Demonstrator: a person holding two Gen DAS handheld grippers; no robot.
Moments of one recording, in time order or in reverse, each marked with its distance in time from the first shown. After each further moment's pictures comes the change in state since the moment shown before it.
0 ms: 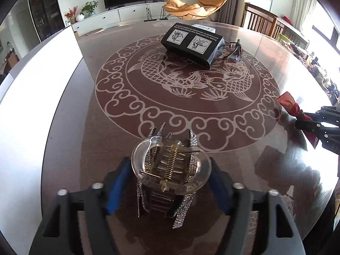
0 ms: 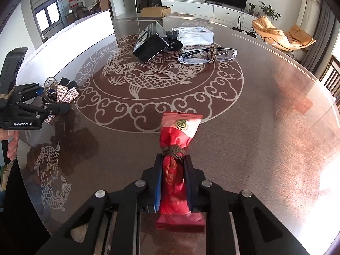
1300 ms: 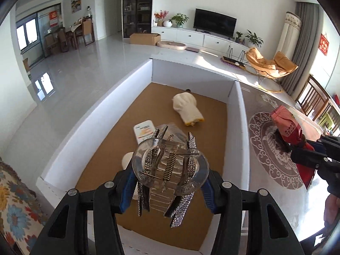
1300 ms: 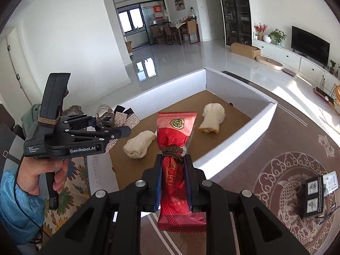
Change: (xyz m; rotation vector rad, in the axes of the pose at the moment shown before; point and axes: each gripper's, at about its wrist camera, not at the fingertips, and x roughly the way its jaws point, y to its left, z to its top) left arm -0.191 0.302 -0.080 -0.528 -0.168 0.257; right arm -0.052 0.359 0.211 -0.365 -0.189 0.465
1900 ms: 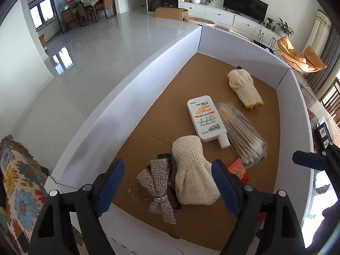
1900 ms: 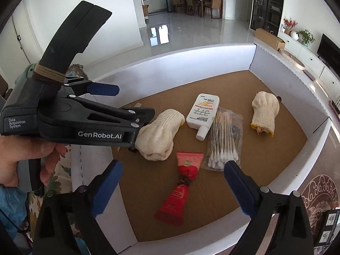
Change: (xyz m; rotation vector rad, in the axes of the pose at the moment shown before) left arm 0.064 0.046 -0.010 -0.048 0.143 0.119; right arm 0.128 0.057 0.003 -0.140 0.219 -0.011
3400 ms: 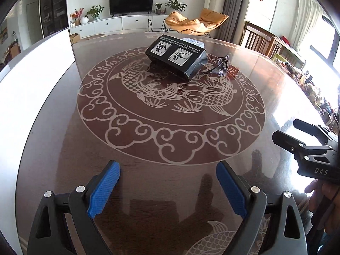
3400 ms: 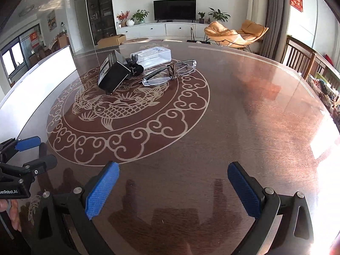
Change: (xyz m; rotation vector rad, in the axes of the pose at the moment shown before) left arm 0.016 -0.393 -0.138 0.468 -0.097 -0.415; right arm -0.182 -0.239 -0.408 0.778 -0.141 -0.632
